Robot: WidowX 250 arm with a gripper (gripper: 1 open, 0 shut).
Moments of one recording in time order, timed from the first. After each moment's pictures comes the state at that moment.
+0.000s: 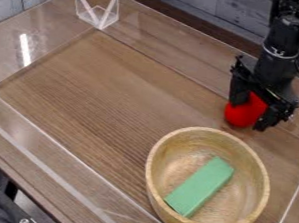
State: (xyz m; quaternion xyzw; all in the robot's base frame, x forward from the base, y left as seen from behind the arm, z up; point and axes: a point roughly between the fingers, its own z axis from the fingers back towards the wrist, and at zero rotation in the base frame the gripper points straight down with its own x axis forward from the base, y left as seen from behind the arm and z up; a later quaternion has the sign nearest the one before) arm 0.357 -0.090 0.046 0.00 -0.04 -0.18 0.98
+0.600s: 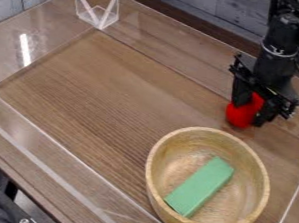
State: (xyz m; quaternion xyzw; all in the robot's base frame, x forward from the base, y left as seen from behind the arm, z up) arm 0.360 -0.084 0.048 0.00 -0.05 -0.16 0.99
